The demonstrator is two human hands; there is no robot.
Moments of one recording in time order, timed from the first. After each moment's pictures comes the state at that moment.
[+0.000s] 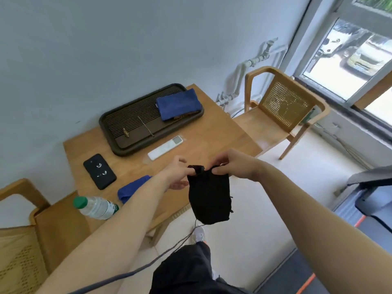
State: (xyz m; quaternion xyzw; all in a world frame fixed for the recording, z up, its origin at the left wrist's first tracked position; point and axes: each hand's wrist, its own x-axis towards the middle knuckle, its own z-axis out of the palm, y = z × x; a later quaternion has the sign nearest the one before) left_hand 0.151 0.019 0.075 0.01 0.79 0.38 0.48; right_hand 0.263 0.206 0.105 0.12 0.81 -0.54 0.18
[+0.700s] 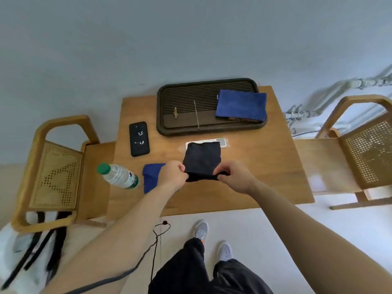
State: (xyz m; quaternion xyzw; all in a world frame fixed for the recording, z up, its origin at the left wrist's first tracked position) left_hand 0.114 -0.014 0.006 -0.15 0.90 0.36 0.22; right_hand 0.135 0.204 0.012 -0.01 0.88 -0.42 0.24
